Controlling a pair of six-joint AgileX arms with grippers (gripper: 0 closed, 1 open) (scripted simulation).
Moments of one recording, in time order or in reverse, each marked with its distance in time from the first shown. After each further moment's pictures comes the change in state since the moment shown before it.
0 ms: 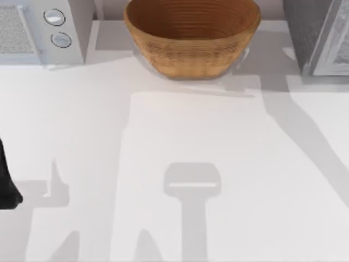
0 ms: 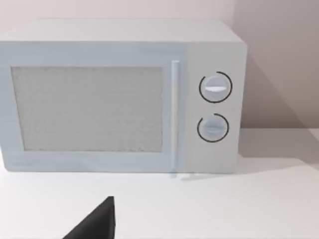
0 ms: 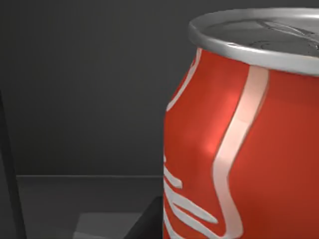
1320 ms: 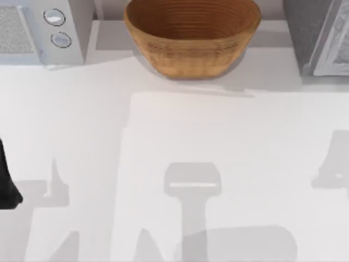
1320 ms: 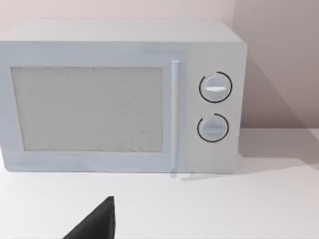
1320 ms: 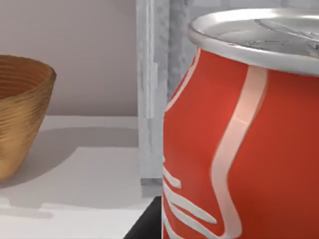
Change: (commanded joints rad) left arm 0.000 0.000 0.000 0.000 0.000 0.000; right arm -0.445 -1.210 -1.870 0.557 -0.458 -0.011
